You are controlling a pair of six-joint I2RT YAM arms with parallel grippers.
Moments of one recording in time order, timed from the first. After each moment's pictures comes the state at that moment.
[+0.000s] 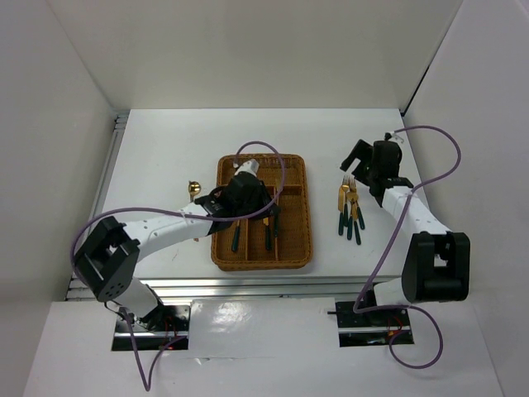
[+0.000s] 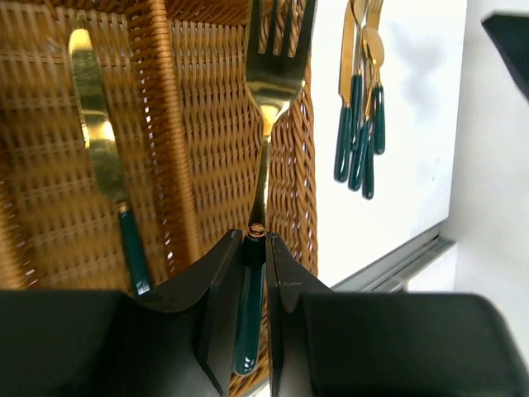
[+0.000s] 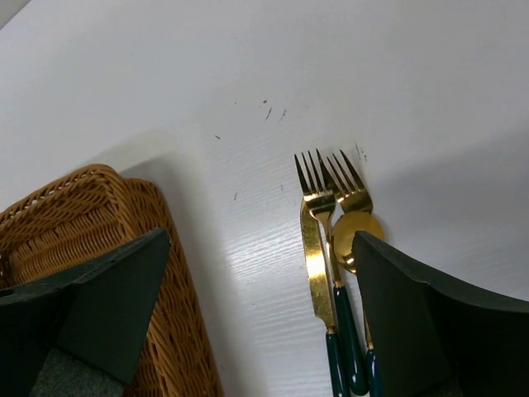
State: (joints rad) left arm -0.78 1.53 1.00 -0.08 -0.03 -0.95; right arm -0.01 1.41 0.91 -0.09 0.05 0.54
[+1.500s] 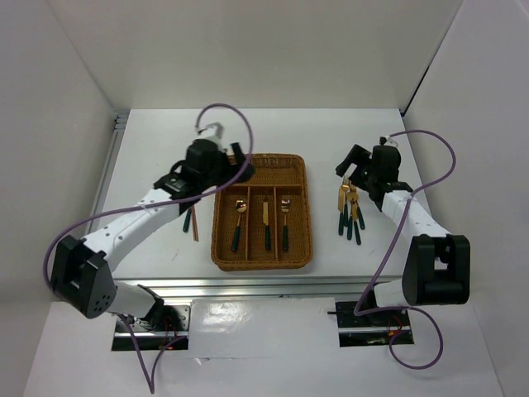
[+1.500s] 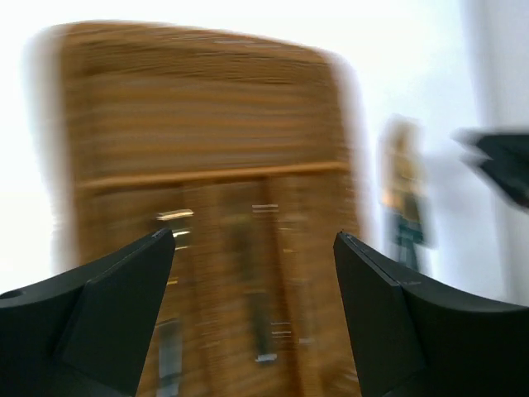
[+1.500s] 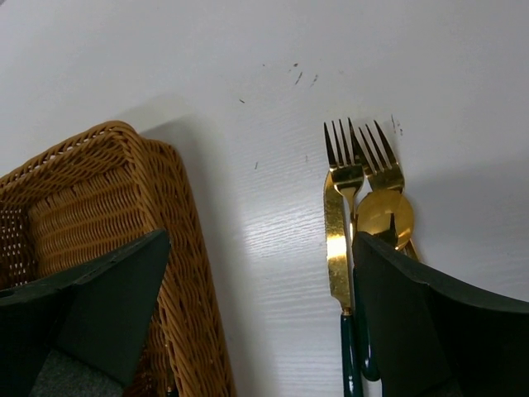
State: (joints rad) left arm -0.58 1.42 1.16 -0.20 -0.05 -0.65; right arm -0.01 1.38 0.86 -0.07 -0.05 0.53
